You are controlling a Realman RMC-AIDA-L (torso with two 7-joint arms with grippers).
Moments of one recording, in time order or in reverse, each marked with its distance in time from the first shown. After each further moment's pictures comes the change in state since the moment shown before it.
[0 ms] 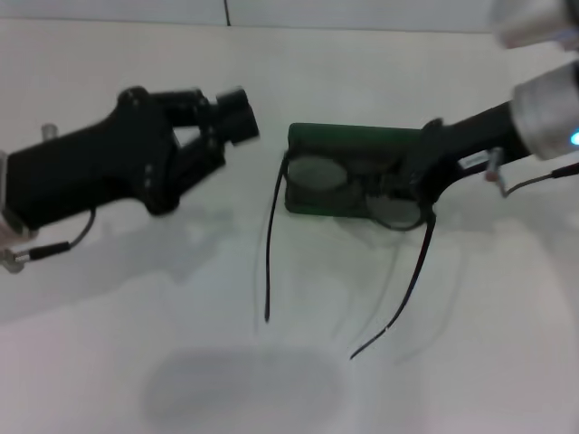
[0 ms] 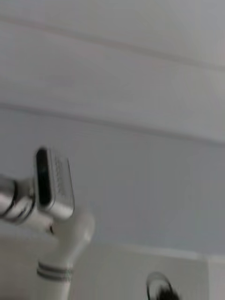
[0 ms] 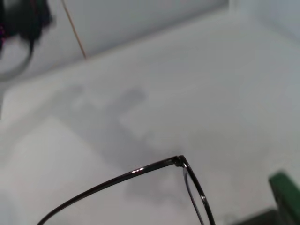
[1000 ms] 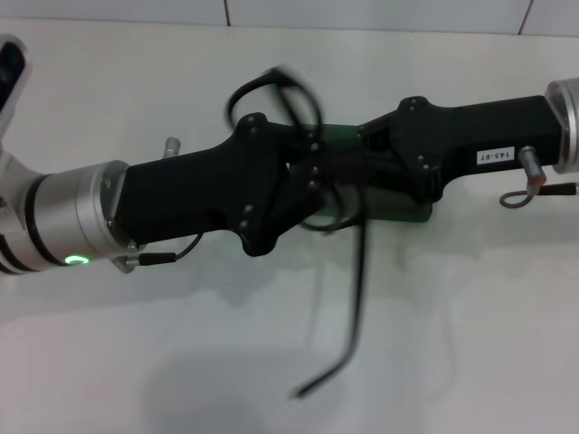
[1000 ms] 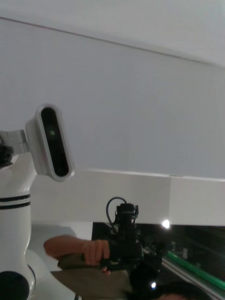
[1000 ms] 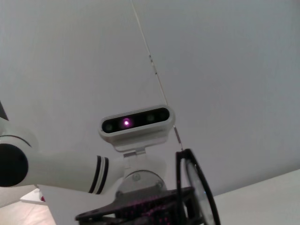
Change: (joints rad) left arm -0.309 -0.007 0.010 -0.489 0.035 0.179 0.268; right arm -0.049 0.005 0.112 0.238 0.519 -0.202 -0.391
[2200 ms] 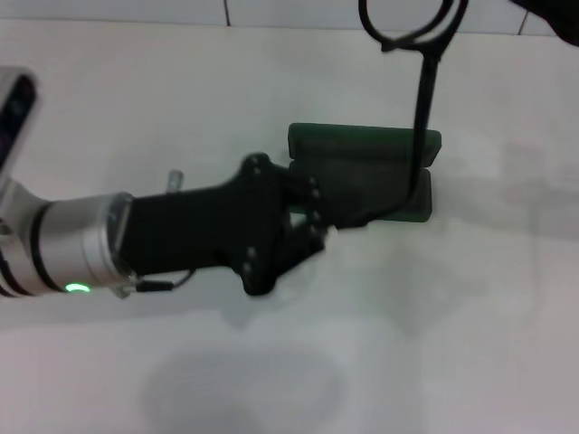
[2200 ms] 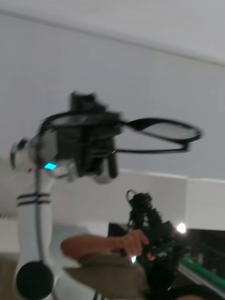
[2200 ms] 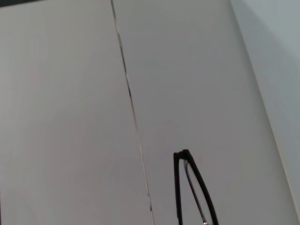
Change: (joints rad) left arm 0.018 0.003 0.013 -0.013 0.076 -0.003 0.042; right arm -0.059 -0.006 0.241 -0.002 0.296 -0.146 -0.114
